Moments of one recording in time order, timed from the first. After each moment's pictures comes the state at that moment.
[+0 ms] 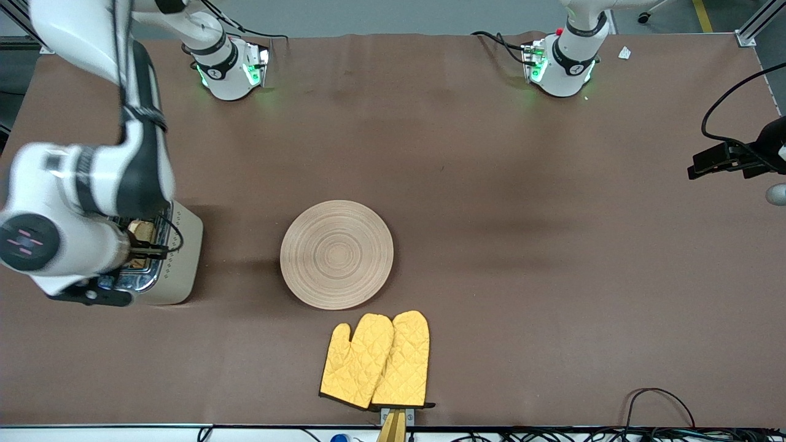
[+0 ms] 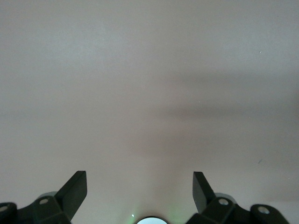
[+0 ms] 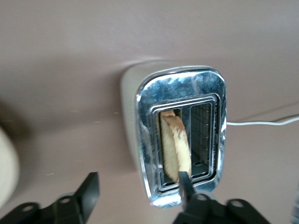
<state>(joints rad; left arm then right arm) 0.02 0.14 -0.01 -1.40 -0.01 1.42 0.02 0.39 0.51 -0.41 -1.22 0.01 1.50 0.14</state>
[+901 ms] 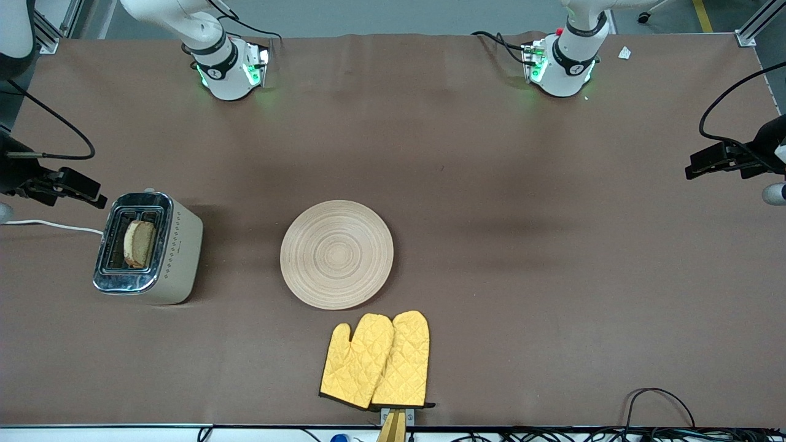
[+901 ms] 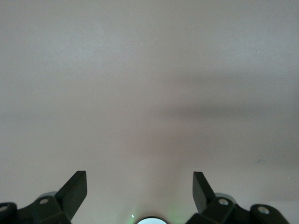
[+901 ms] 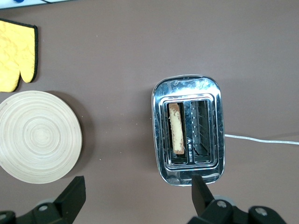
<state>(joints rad) 0.02 0.14 -0.01 -1.40 -0.01 1.43 0.02 0.34 0.11 -0.42 -1.51 0.10 1.65 0.02</state>
